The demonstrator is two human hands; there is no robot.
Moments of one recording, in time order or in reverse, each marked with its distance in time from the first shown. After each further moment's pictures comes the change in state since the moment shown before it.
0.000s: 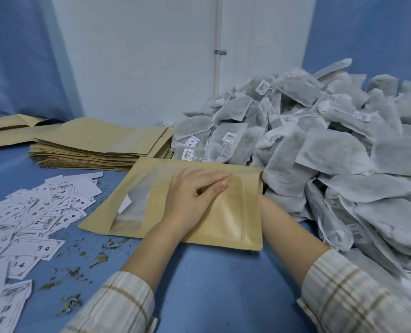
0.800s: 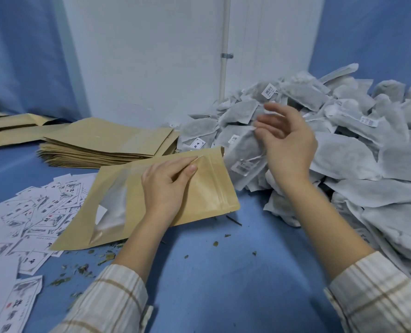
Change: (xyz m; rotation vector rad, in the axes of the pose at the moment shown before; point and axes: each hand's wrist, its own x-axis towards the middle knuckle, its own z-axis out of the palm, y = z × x) left_hand 0.009 -0.015 -0.032 0.105 0.234 -0.275; right_hand 0.017 0.010 -0.097 1.050 0.418 -0.617
